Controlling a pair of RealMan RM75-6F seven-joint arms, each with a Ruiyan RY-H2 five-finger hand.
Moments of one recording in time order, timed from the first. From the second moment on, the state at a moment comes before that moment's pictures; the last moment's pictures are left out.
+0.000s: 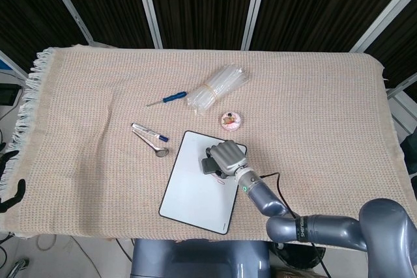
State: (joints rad) left arm -0.03 -1.08 -0.09 -1.74 1.39 1.52 0.00; right arm 0.98 -1.64 0.18 -1.51 -0.76 0.82 -0.63
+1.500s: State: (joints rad) left arm -0.03 -1.08 -0.09 -1.73 1.38 1.52 0.01; right arm 0.93 -1.63 0.10 -1.55 -0.83 0.91 -0.60
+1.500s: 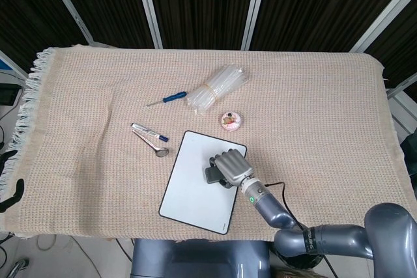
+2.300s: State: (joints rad) left arm -0.03 -1.09 -0.09 -1.73 1.38 1.52 0.02; right arm 0.94 -1.65 0.21 -1.33 -0.70 0.93 -0.57
